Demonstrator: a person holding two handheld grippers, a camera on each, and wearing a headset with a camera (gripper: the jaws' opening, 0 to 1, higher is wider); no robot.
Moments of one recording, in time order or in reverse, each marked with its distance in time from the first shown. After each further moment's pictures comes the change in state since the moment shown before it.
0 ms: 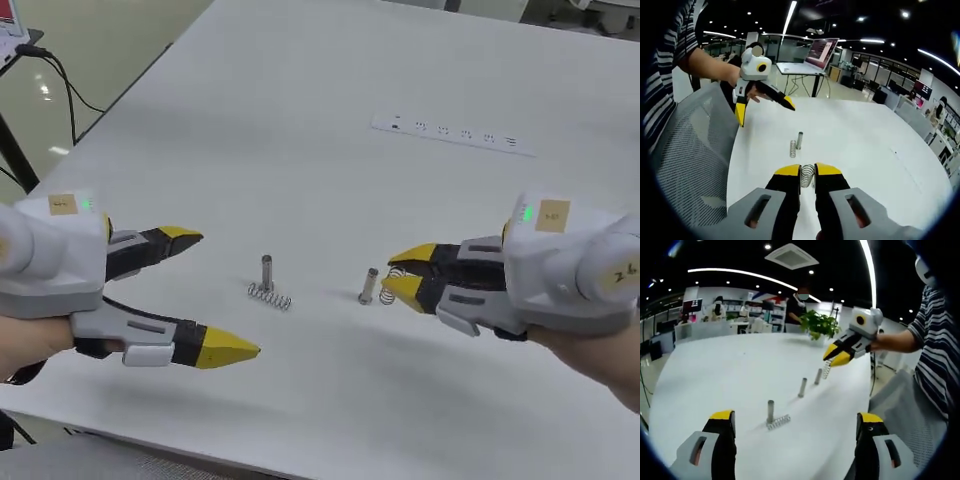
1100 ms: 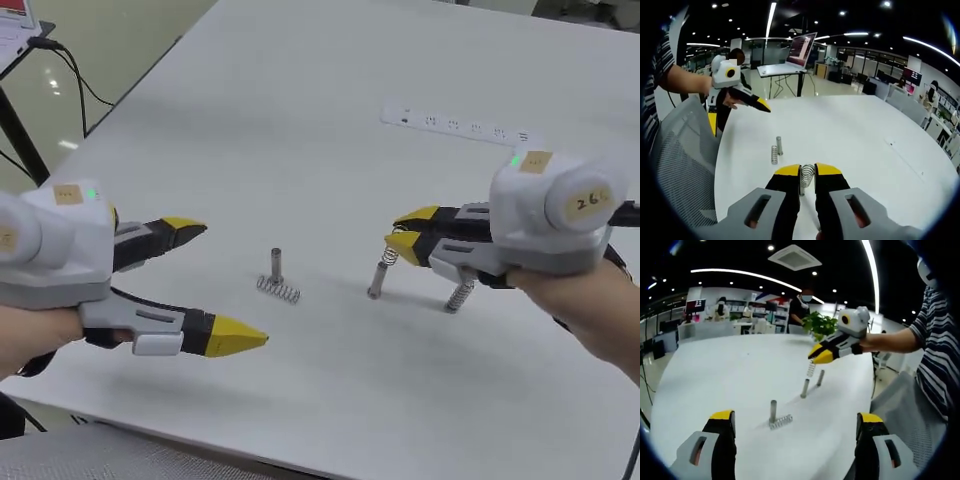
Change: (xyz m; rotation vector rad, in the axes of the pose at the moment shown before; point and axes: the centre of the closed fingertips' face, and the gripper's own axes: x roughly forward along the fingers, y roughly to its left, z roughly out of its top) left arm -0.005 0.002 0.000 -0.011 -0.007 0.027; right arm 0.023 -0.033 -0.001 0.113 0.009 -0.059
